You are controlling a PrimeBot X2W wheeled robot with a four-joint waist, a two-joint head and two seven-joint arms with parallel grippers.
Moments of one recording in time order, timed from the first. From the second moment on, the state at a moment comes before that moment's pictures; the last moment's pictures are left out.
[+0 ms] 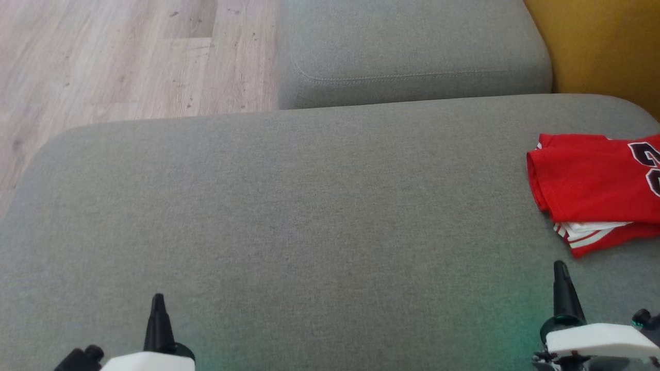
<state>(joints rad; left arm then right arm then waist) 0.11 0.07 -0.11 0.22 -1.00 -0.03 -0.09 0.11 -0.05 -0.02 0.24 0.95 0.13 -0.08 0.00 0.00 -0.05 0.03</state>
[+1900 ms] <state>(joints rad) -0.06 0.07 0.04 0.27 -1.64 -0.12 0.08 -0.06 -0.05 -0.10 0.27 1.63 0.13 0.08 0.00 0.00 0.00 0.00</state>
